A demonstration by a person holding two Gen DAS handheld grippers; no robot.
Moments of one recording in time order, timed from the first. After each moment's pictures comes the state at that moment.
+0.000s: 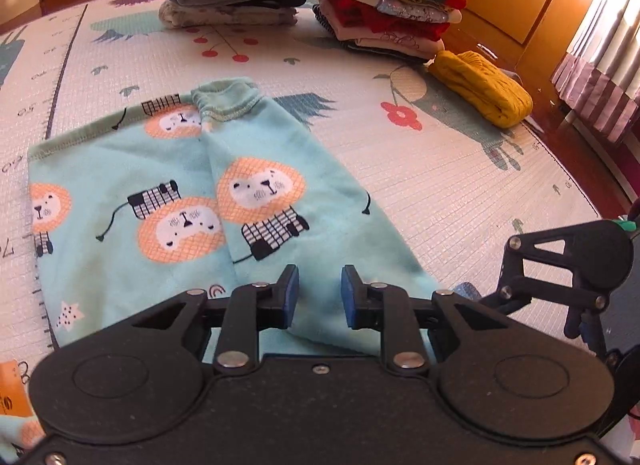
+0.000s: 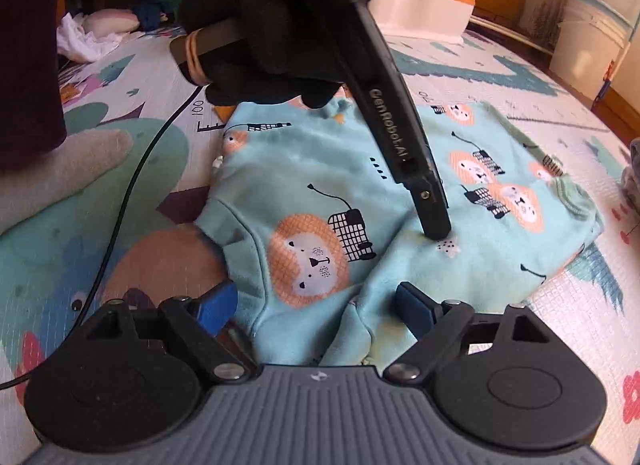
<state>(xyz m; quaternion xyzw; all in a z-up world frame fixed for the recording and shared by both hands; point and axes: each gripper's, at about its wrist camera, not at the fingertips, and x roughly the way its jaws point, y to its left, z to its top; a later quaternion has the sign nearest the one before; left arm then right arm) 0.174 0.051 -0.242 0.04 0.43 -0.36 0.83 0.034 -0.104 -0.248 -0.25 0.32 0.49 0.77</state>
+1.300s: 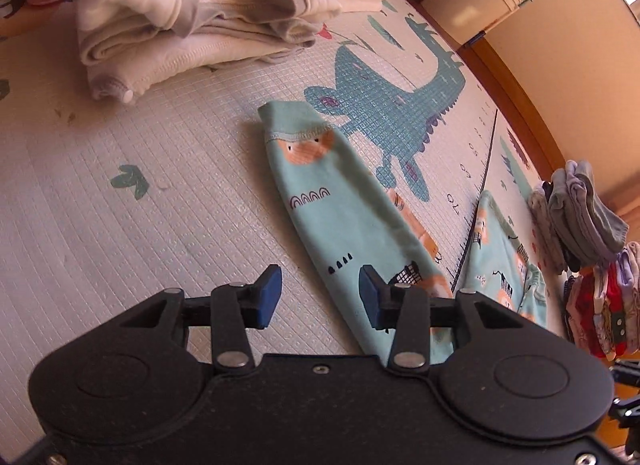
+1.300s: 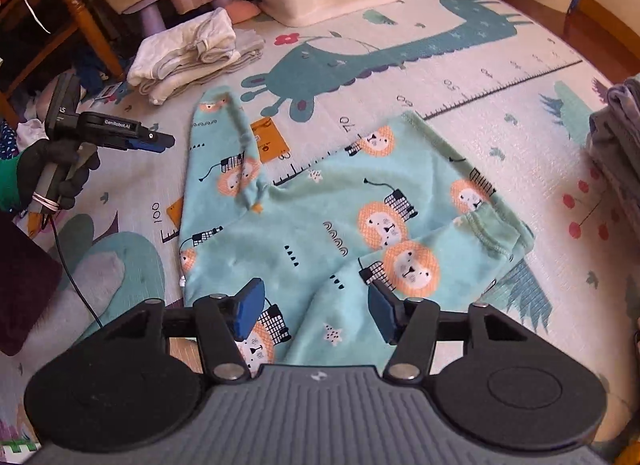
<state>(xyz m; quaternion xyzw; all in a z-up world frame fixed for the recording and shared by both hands) 0.026 0.351 -0.244 -0.38 0.40 0.11 0.83 0.167 -0.078 -0.133 -0.18 0.50 0.44 0.73</state>
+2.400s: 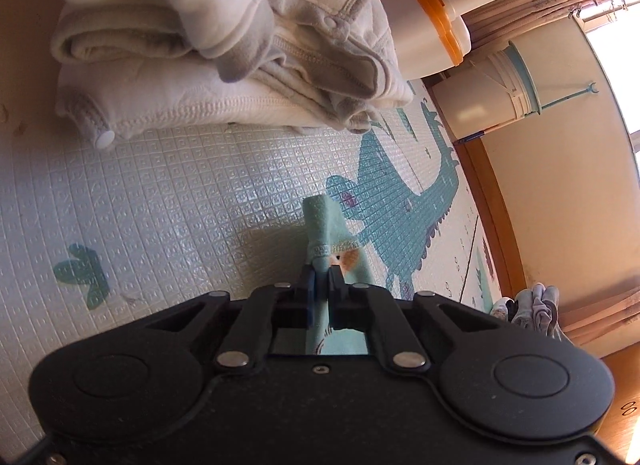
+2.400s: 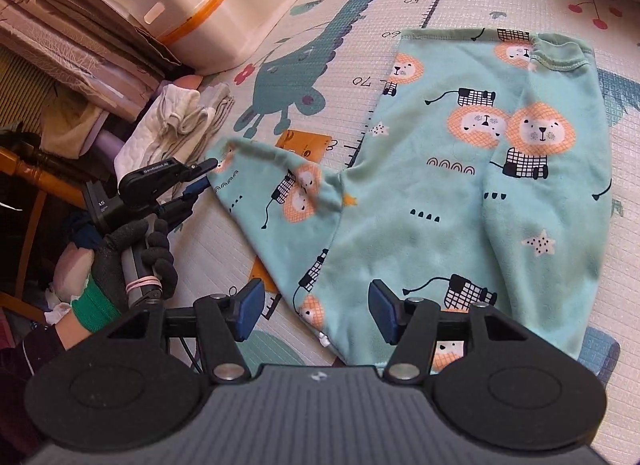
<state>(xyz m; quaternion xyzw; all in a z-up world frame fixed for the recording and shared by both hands) 0.055 0.409 -0.275 -0.50 0.28 0.12 0.81 0.098 -0.027 -0.188 0.13 0.55 0.33 0.76</state>
